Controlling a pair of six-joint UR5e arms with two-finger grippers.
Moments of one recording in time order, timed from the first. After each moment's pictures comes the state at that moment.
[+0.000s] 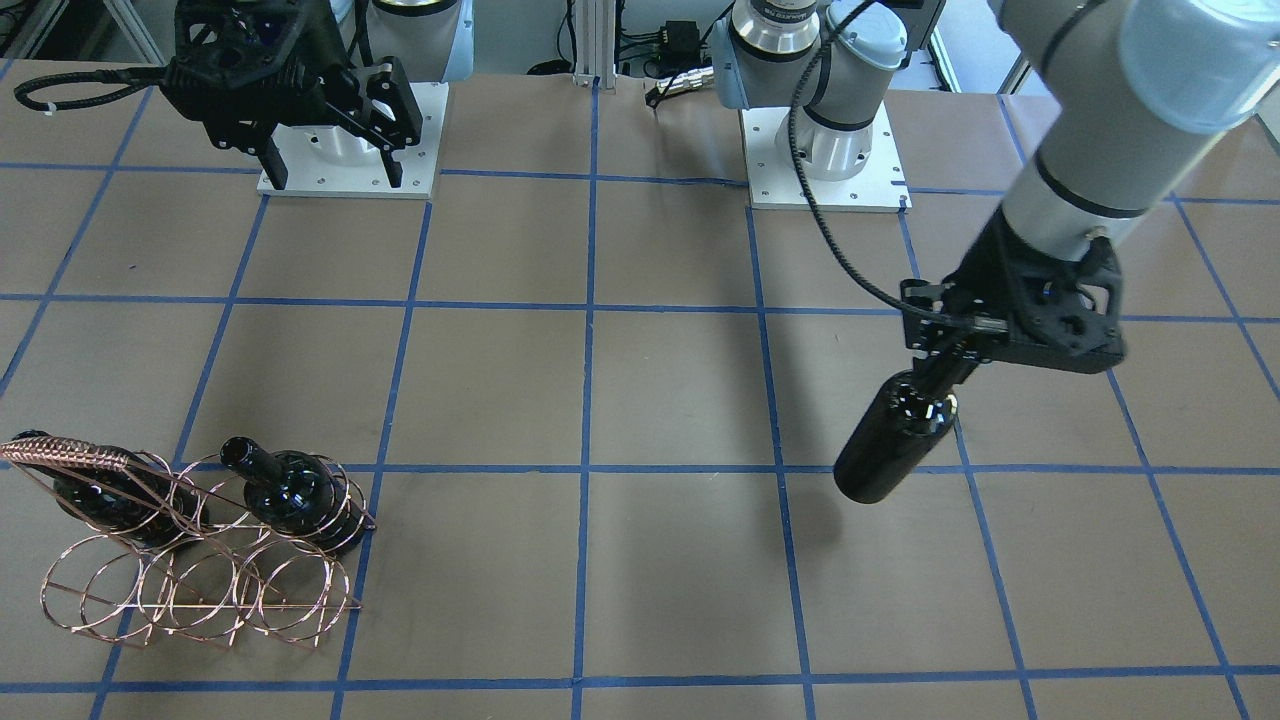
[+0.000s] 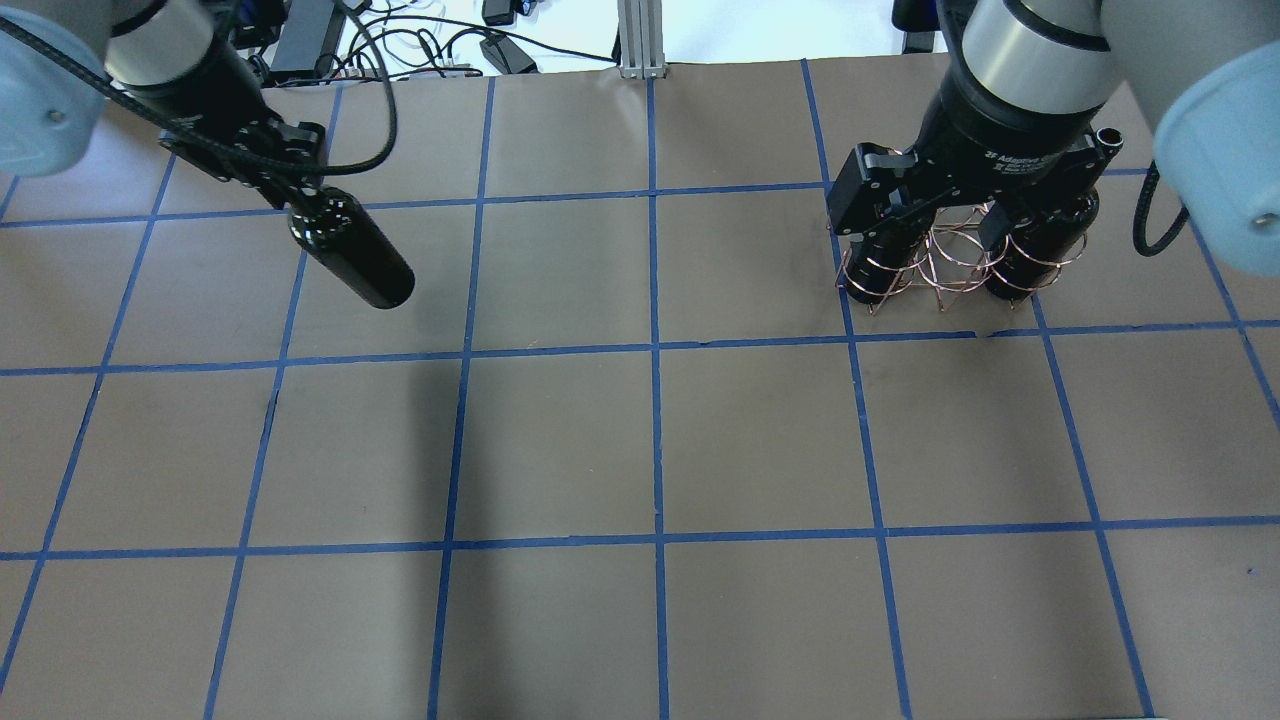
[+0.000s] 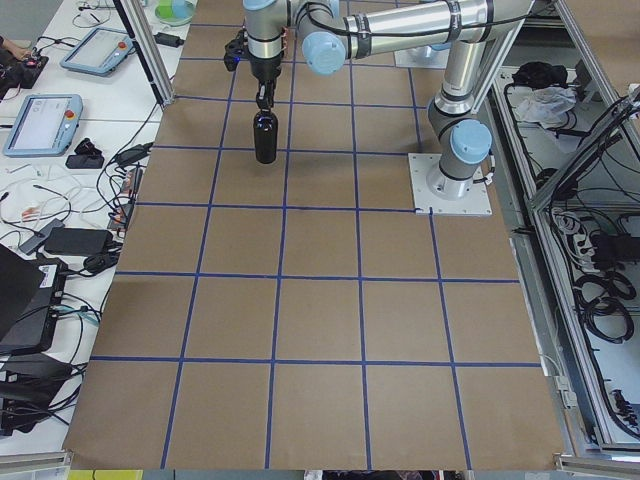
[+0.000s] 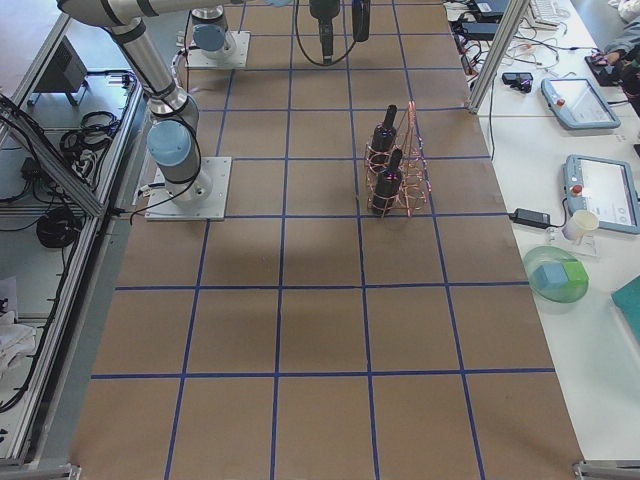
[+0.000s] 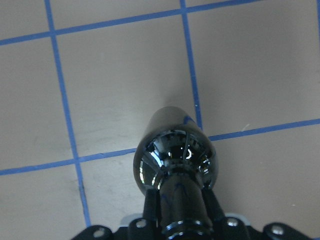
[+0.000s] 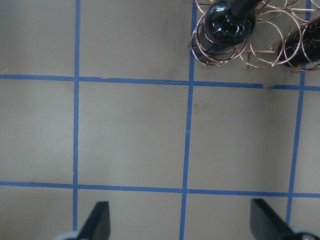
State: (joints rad) left arm -1.51 -1.69 -1.54 -1.43 1.56 0.20; right arm 1.65 -1.67 1.58 -1.53 -1.57 0.03
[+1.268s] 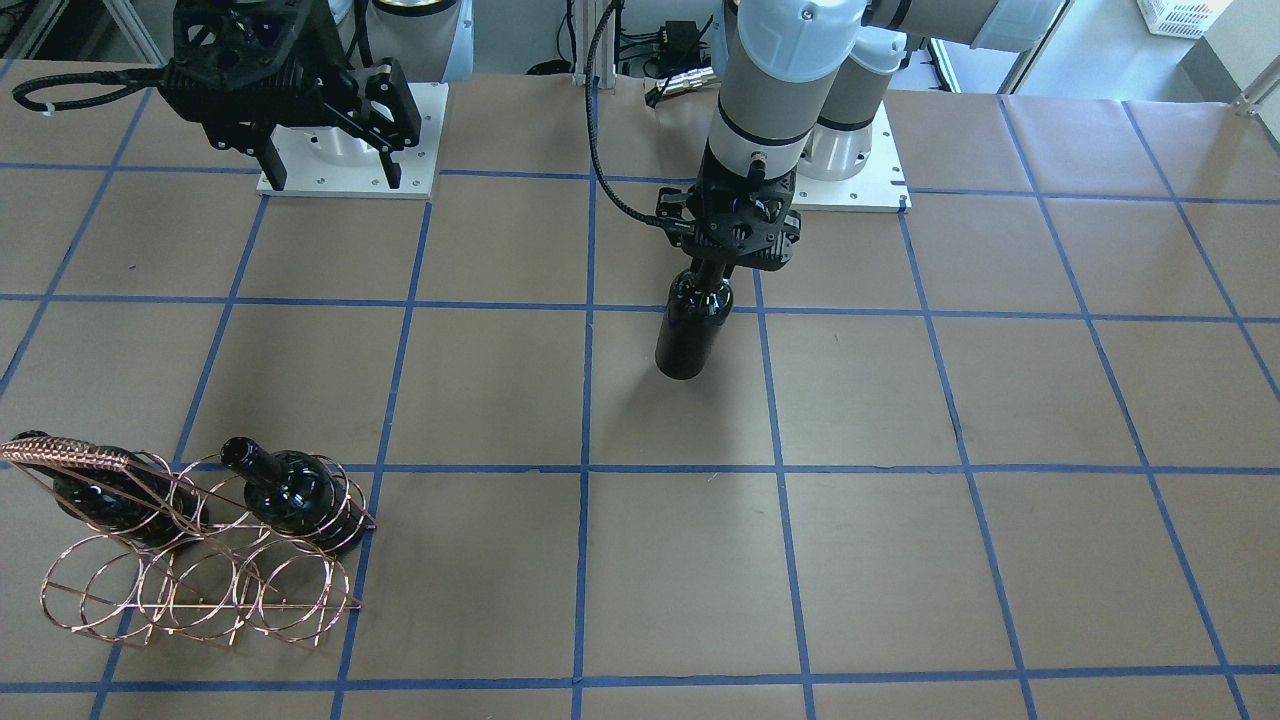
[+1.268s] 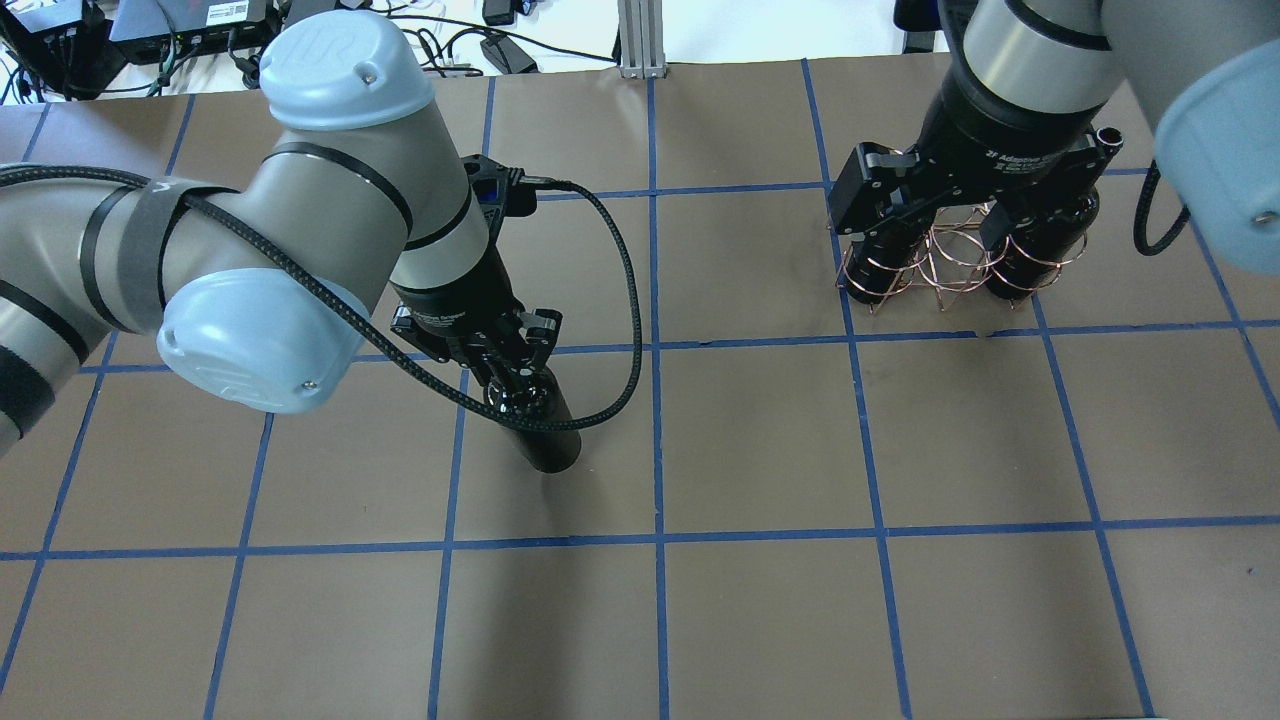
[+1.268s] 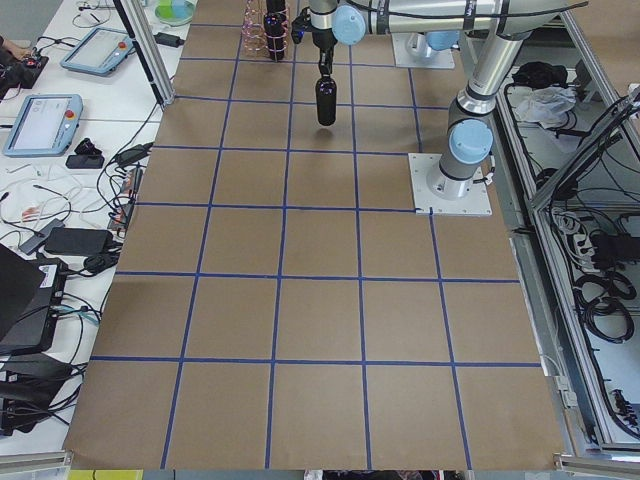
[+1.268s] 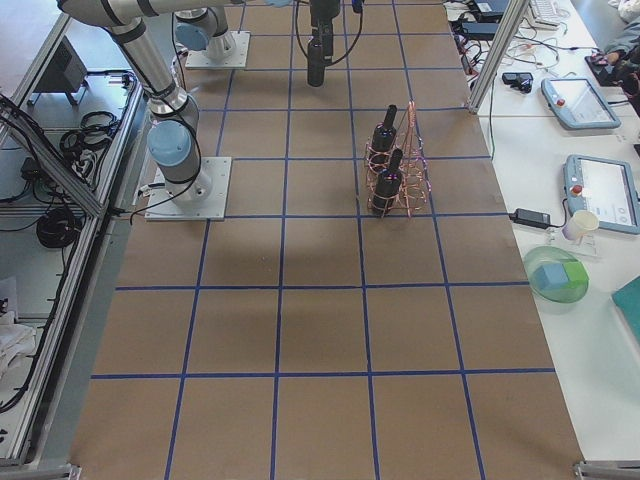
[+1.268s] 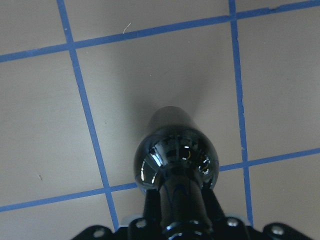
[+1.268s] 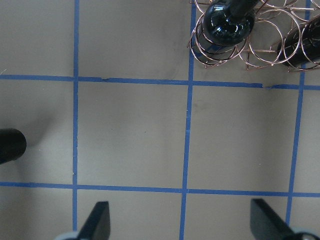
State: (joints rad) left arm -1.80 -1.57 -1.79 -1.44 1.52 -0.06; right arm 1.65 -1.67 1.58 -1.53 -1.57 0.04
